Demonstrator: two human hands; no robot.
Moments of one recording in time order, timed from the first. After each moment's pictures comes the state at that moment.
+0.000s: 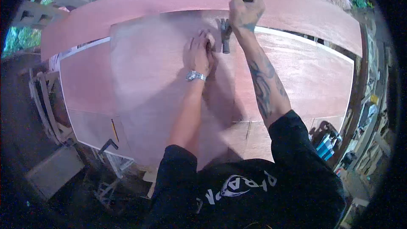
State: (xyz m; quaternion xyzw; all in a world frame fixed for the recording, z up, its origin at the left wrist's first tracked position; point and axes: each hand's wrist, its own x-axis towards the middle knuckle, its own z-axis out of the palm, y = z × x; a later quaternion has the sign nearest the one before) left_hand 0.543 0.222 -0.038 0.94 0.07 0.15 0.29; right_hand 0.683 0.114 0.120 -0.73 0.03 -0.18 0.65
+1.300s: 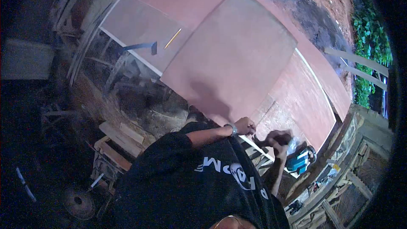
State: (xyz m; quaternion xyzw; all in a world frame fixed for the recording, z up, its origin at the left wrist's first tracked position) left_hand 0.088 0.096 0.091 0.67 0.04 -0.17 0.72; right_hand 0.156 -0.086 0.259 -0.73 -0.17 0.26 0.61
